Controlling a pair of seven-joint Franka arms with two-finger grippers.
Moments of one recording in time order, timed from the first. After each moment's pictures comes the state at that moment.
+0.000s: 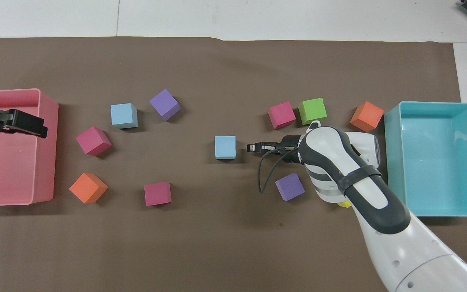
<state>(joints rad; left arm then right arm) 0.06 0.03 -0.14 -1.51 -0.04 1.51 0.04 0.35 0.39 -0.02 -2.04 1.39 2.36 -0.74</state>
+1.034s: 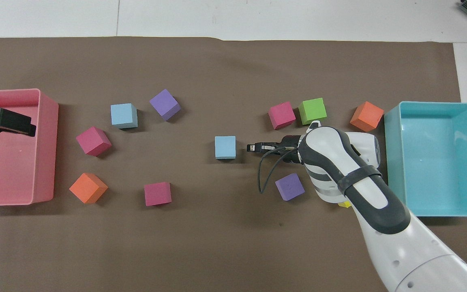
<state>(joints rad) 0.06 0.01 -0.12 -1.49 -0.04 1.51 0.04 0.35 0.39 -0.02 -2.04 1.39 2.36 -0.74</state>
